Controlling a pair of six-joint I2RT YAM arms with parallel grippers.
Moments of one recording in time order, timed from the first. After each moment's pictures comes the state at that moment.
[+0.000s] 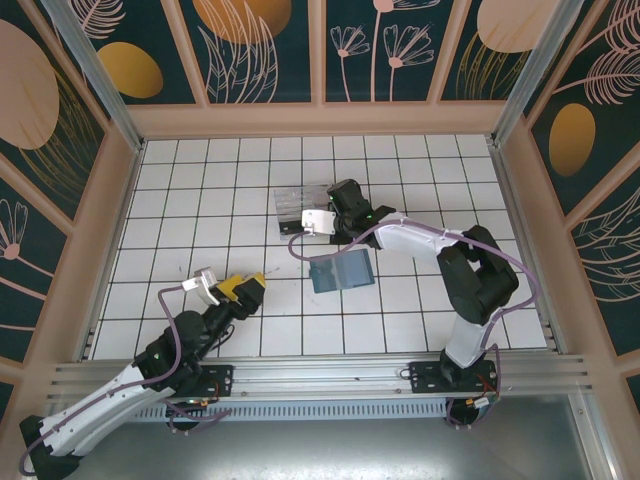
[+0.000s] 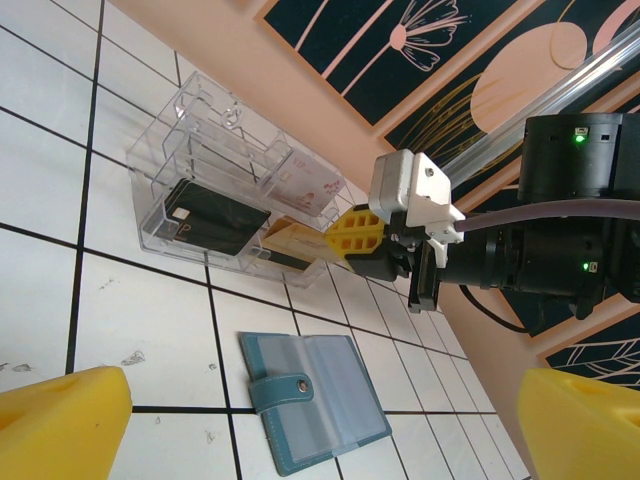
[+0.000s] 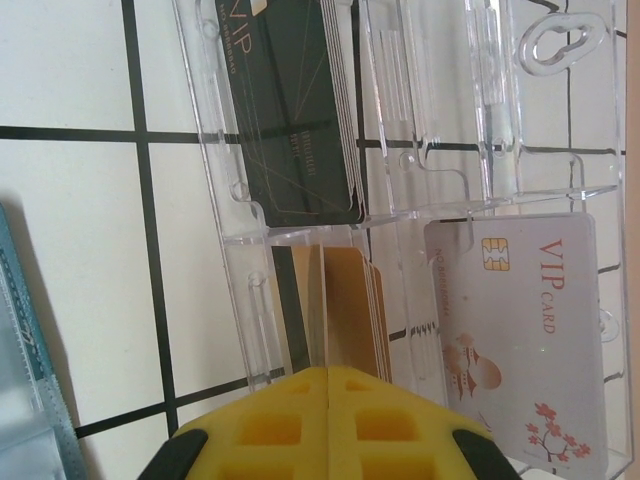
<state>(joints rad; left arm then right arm) -0.94 0.04 0.01 -0.04 -0.40 -0.88 0.69 1.78 1.16 -0.22 0.03 -1.00</state>
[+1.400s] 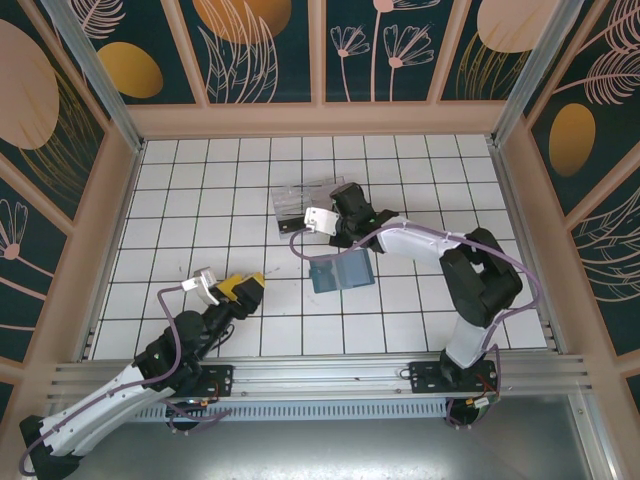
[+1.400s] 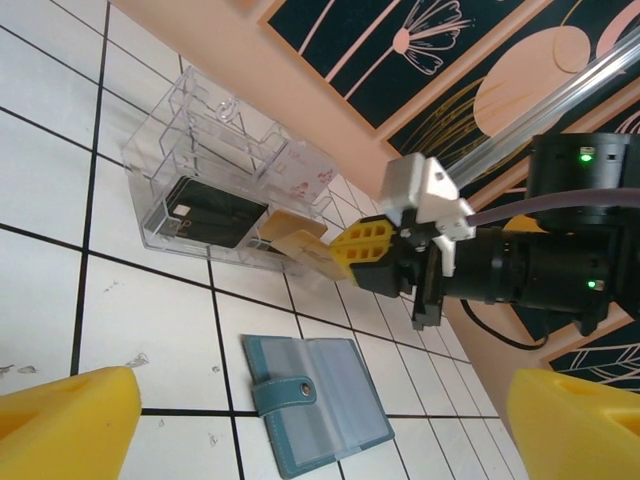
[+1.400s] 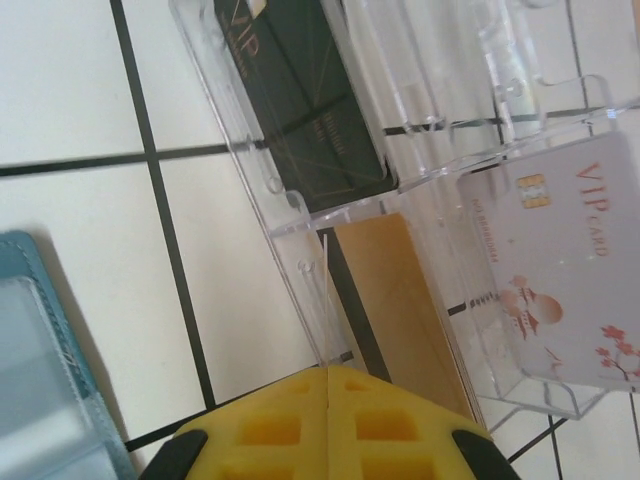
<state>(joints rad) -0.94 0.05 0.01 -0.05 -0.42 -0.88 0.69 1.74 1.11 -0.19 0.02 -0.83</state>
